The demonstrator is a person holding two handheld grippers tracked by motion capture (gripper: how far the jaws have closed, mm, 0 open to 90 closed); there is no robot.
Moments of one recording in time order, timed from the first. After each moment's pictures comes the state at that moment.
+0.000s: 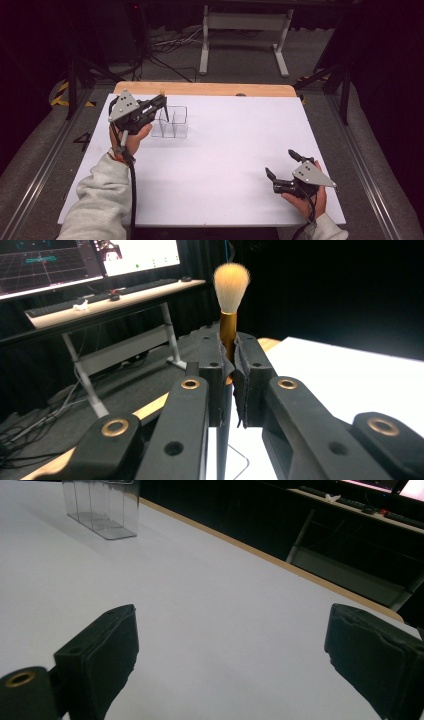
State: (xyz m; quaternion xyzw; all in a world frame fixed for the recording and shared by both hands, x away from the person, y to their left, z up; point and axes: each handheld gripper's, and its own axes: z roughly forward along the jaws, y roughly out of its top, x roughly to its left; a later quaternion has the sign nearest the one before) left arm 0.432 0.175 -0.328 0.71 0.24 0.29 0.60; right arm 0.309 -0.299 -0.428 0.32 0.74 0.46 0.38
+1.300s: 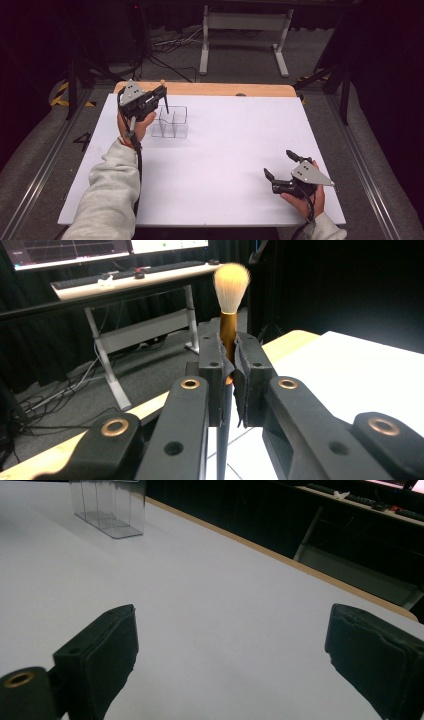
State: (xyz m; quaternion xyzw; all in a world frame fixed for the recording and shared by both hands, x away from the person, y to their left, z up) left arm 0.485 0.172 -0.350 0.70 0.30 0.30 0.58; right arm 0.312 -0.298 -0.432 0.31 0.74 0.47 0.37
